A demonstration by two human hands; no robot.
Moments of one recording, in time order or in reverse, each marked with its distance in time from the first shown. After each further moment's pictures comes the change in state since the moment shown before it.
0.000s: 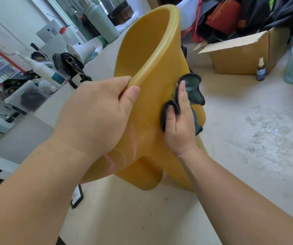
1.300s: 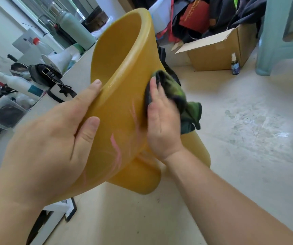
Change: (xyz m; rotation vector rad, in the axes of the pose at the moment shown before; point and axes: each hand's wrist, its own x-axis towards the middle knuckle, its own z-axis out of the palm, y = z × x) left_hand -0.028 0.006 -0.011 0.014 -0.049 0.107; right_hand 0.008 -0.042 -0.040 -0.055 0.001 -0.057
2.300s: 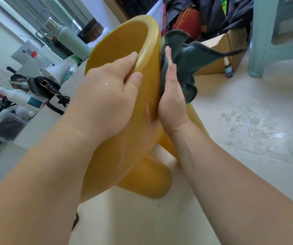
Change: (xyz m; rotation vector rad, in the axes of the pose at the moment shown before) left_hand 0.088 0.066 0.010 -0.161 -0.011 0.022; right_hand 0.071 -0.018 -0.026 0.545 0.059 0.248
